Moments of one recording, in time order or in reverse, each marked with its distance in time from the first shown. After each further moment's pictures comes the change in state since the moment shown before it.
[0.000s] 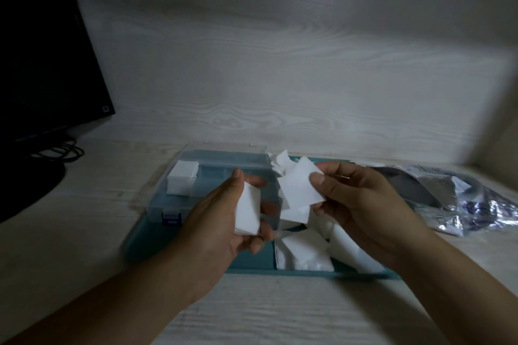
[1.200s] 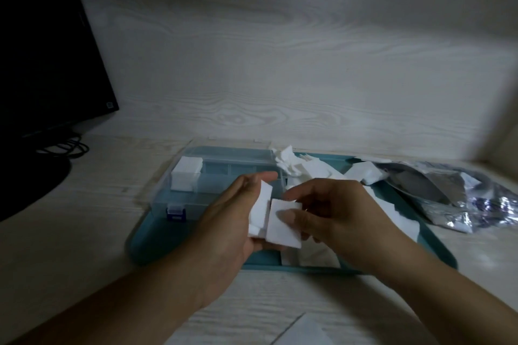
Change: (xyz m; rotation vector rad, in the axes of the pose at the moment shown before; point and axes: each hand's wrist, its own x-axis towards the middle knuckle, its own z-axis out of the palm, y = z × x) left_hand -0.001 -0.007 0.002 -0.023 -0.009 -0.014; right_hand -0.017 0.005 0.023 -0.696 -0.062 -0.035
